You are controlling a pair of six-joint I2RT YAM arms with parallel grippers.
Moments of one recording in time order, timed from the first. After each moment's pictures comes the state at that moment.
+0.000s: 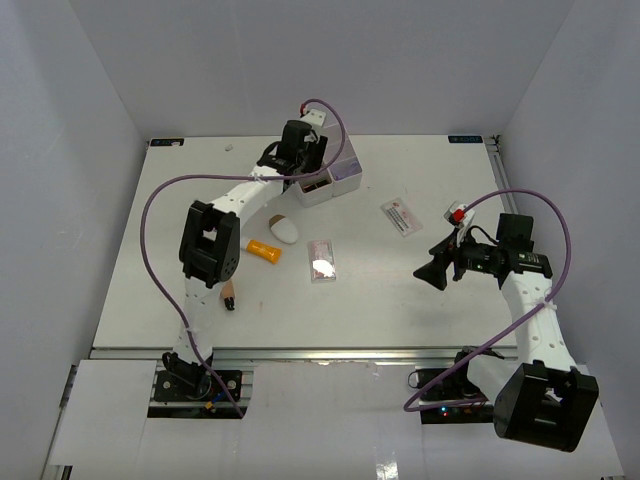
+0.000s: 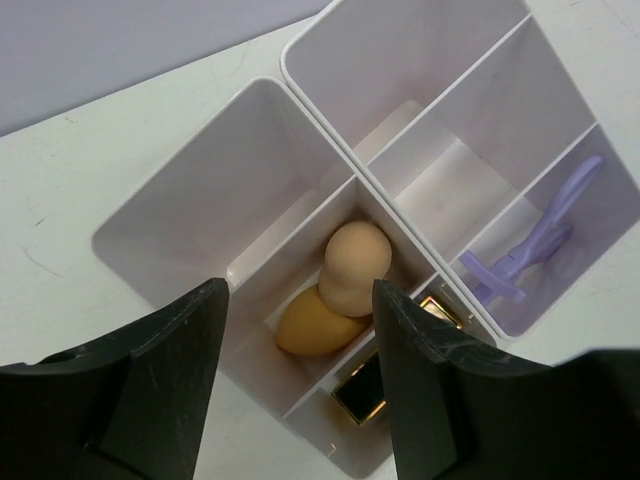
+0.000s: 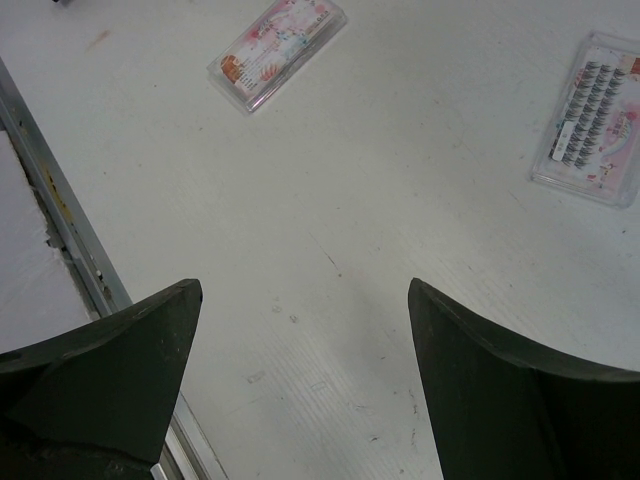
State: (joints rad) left arm -0.47 2.24 1.92 -0.16 -0.20 0.06; right arm -0.15 1.01 0.76 -0.68 -1.02 -0.65
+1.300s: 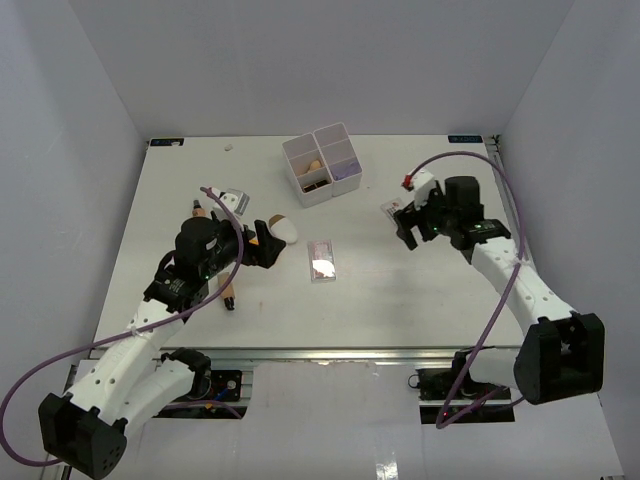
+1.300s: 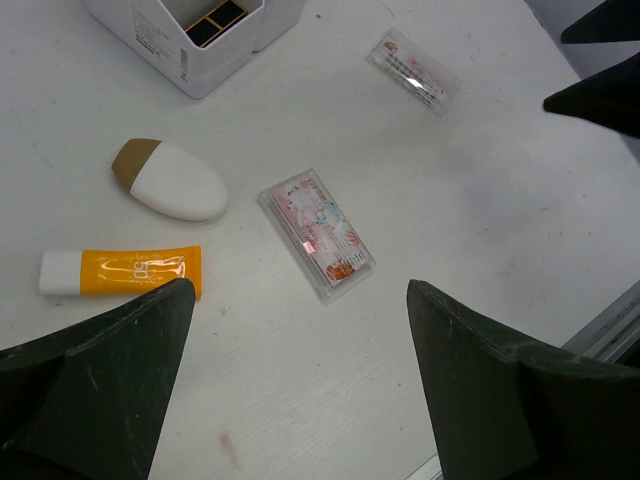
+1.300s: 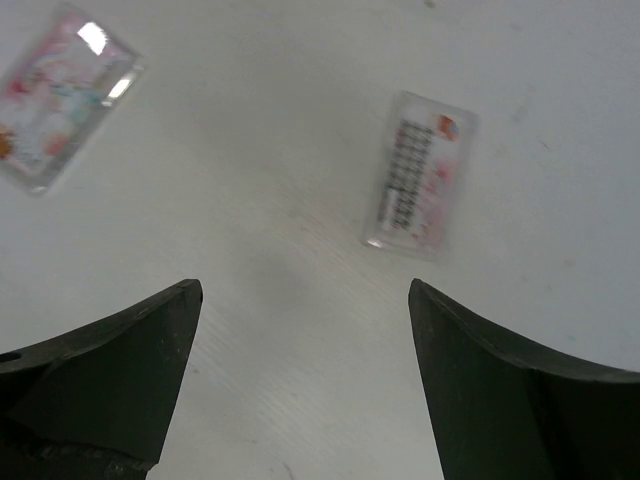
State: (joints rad) left arm -0.43 0.85 0.72 -0.18 0.20 -0.25; right arm 0.16 1.24 0.93 -0.36 -0.34 -0.42
